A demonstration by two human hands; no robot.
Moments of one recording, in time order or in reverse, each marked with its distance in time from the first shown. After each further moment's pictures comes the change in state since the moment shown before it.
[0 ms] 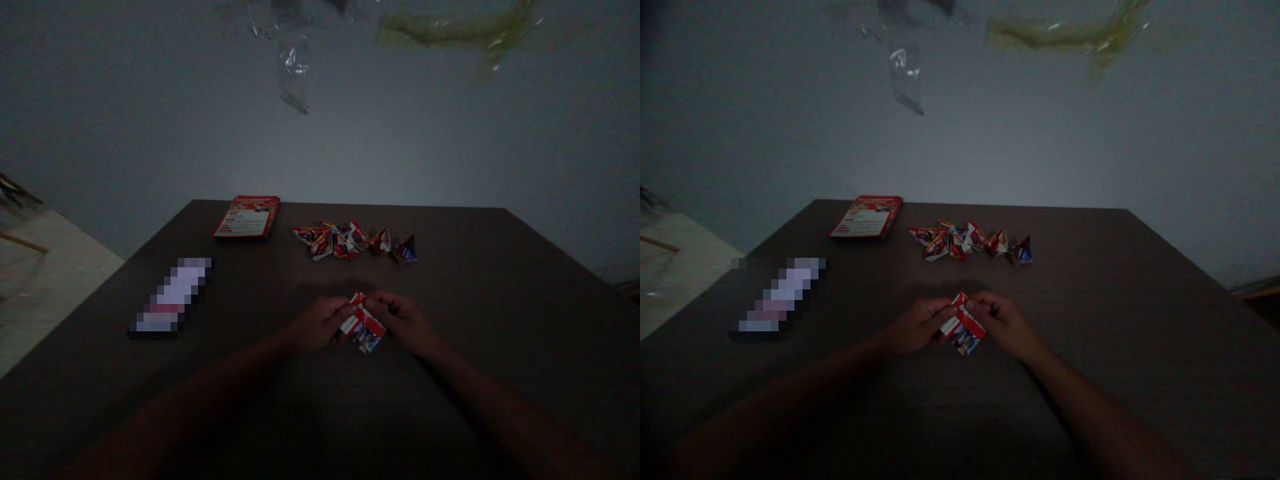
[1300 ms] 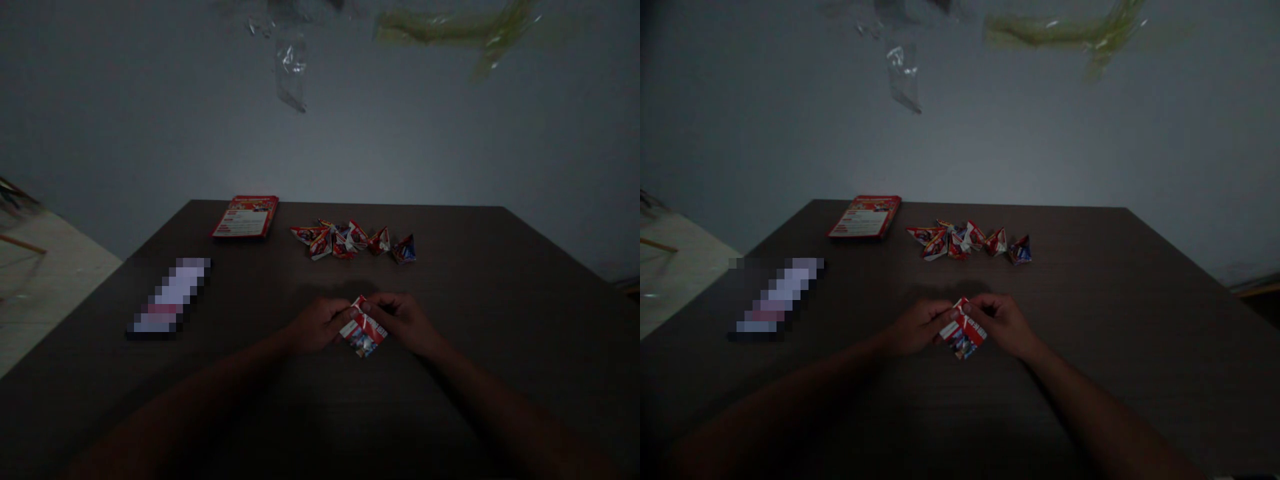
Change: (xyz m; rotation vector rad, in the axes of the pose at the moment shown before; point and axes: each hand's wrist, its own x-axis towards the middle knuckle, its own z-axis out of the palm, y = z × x) left_hand 0.001 0.001 -0.001 0.193 -0.020 0.007; right_hand 0.000 -0.004 0.000 -0.054 0.036 -0.011
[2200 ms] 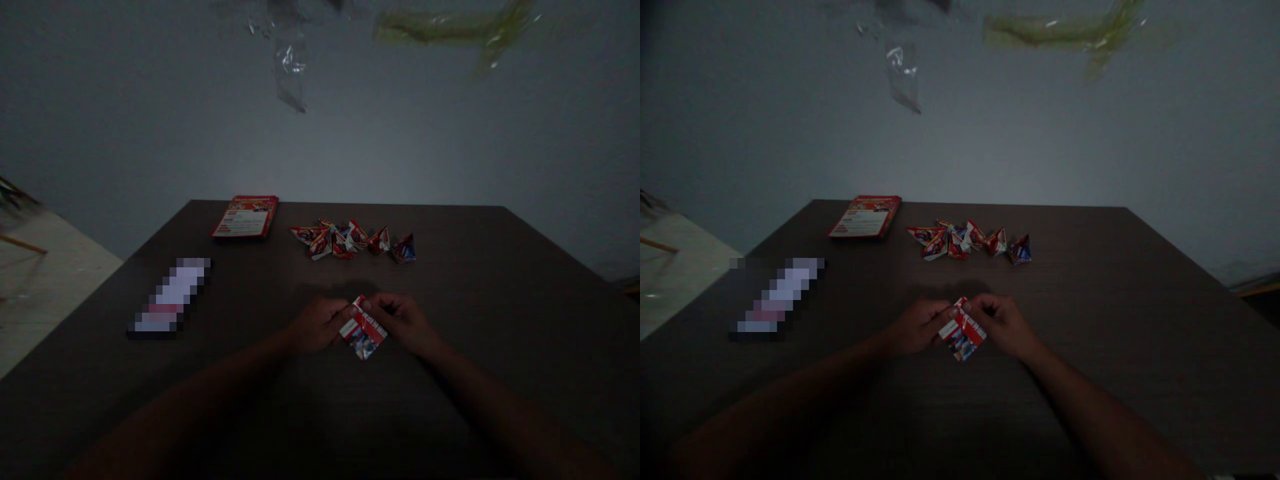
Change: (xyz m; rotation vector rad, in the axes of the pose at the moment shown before) left_hand -0.001 0.000 0.001 -0.010 0.012 0.006; right_hand -0.001 0.000 0.002 0.023 0.001 0.012
